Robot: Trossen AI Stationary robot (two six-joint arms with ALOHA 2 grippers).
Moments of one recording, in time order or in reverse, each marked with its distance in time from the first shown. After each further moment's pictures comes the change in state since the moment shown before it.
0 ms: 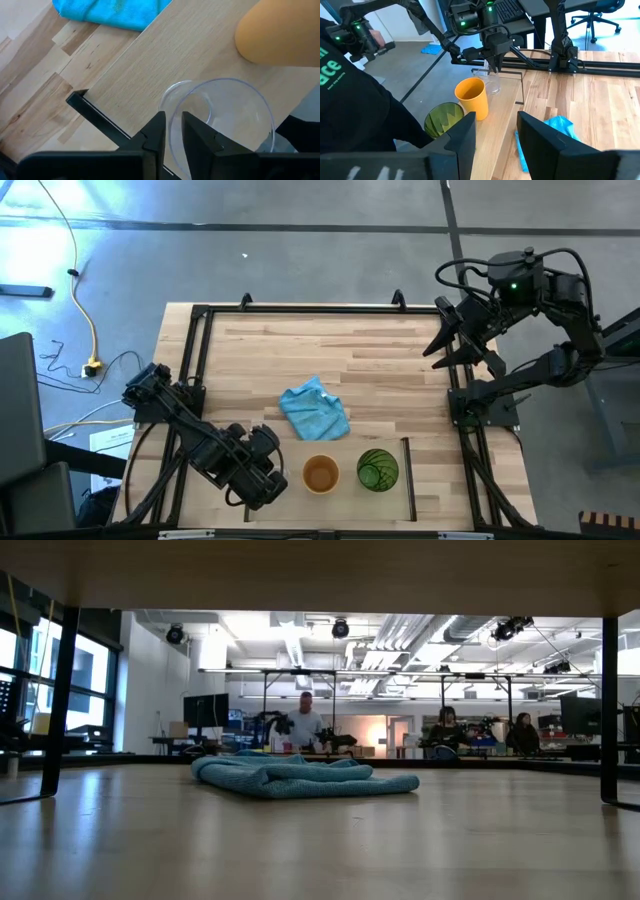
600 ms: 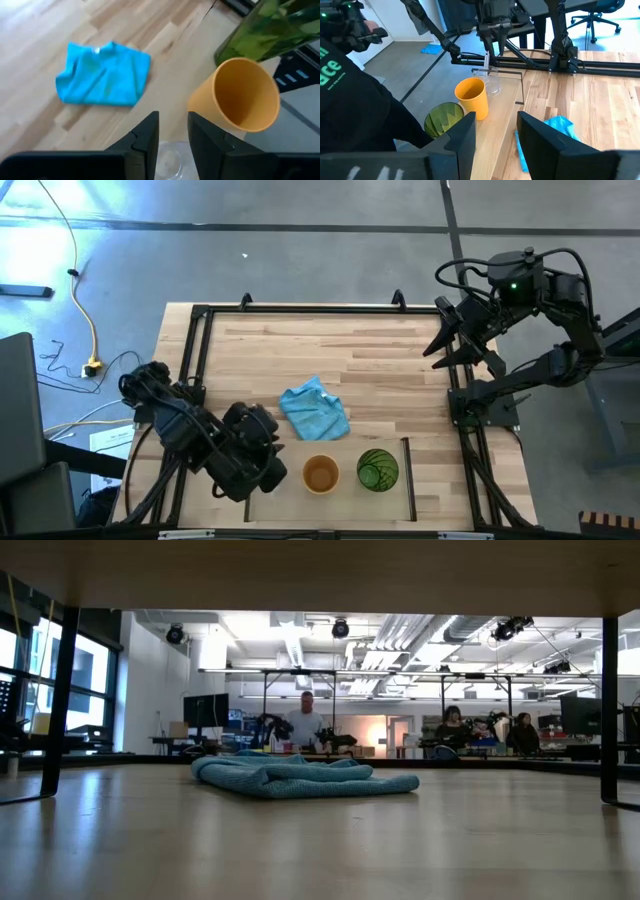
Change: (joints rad) left arm 0.003 -0.002 0.277 -0.060 -0.293 0.169; right arm 0.000 0.000 0.000 0.000 0.000 0.000
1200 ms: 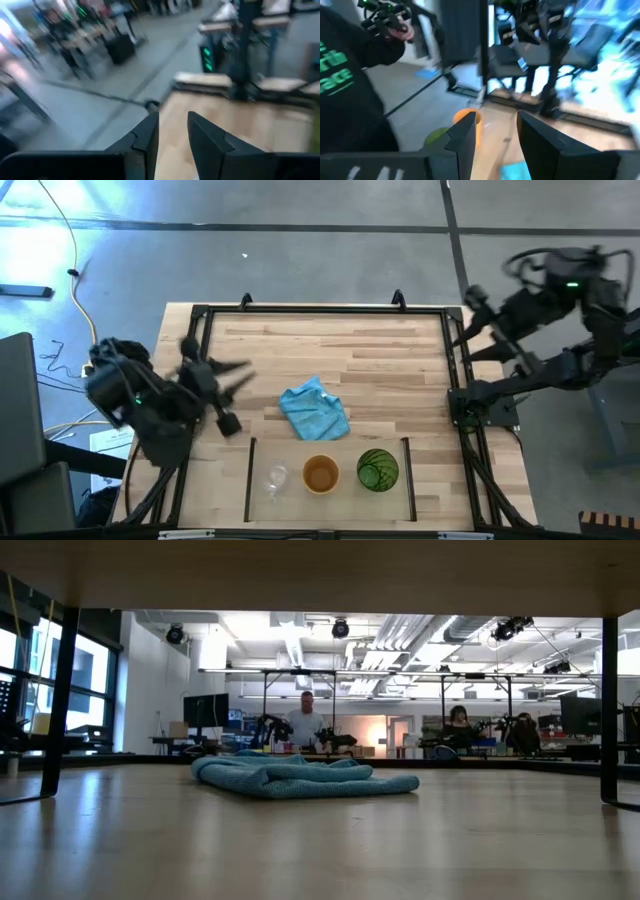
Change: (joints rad) left arm -0.070 -0.234 0.013 -0.001 -0.707 0.637; right arm 0.033 -0.118 0.000 0.143 0.034 -0.035
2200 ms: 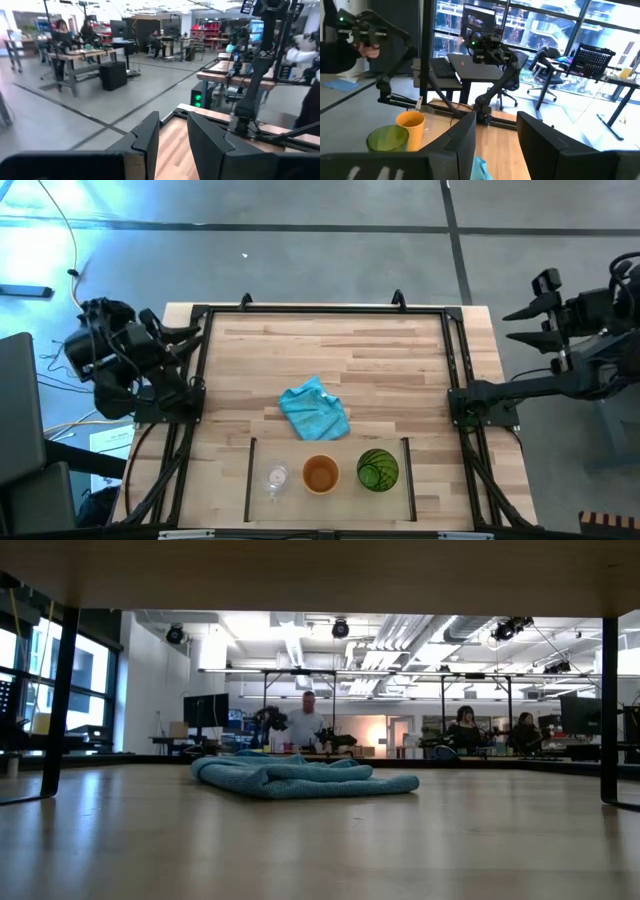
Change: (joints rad) left arm -0.262 -0.724 -0.867 0.000 -0.303 -0.438; right arm 0.000 -0.245 -0.048 -0.030 0.350 -0.079
